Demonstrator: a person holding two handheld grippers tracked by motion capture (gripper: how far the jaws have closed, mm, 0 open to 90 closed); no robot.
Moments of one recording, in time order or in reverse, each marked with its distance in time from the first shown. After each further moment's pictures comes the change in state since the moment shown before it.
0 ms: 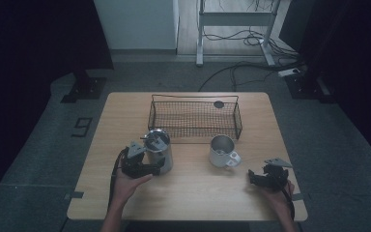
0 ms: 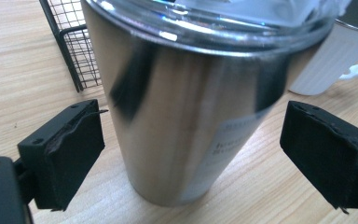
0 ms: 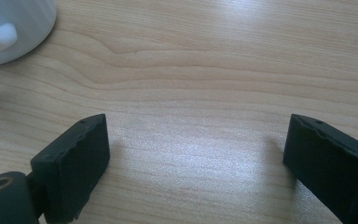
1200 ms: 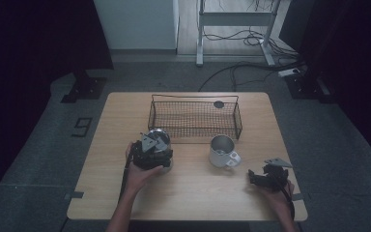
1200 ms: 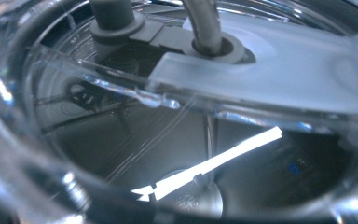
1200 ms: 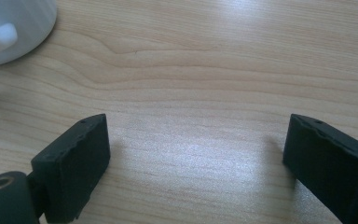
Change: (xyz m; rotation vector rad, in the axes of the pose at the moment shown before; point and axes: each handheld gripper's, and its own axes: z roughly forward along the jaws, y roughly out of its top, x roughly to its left) left arm -0.009 0.015 0.037 -0.037 0.103 0.044; right arm 0.000 0.000 0.000 0.000 0.000 0.000
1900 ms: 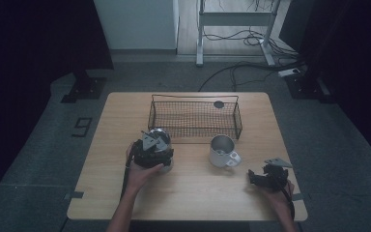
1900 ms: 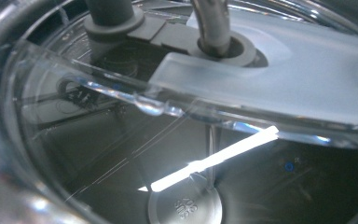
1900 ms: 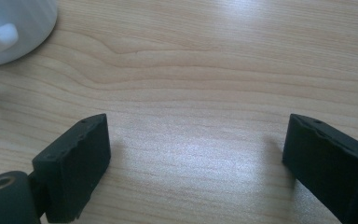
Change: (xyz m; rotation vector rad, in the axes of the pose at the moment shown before) left arm 0.001 0.001 0.004 0.009 -0.009 -0.004; right arm 0.000 0.000 0.000 -0.001 0.001 0.000
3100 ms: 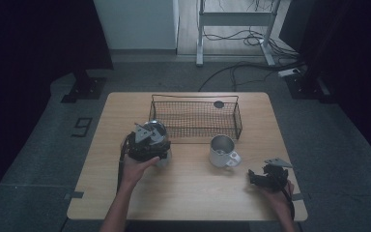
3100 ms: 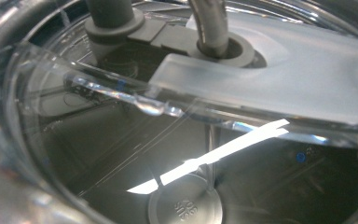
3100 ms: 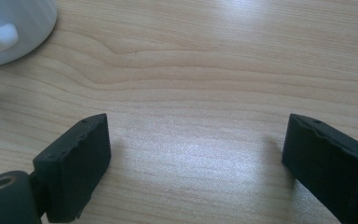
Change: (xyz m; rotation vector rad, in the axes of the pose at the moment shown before) left arm 0.008 0.032 -0.027 -0.051 -0.015 -0.027; right arm 0.000 0.000 0.000 -0.001 -0.001 0.000
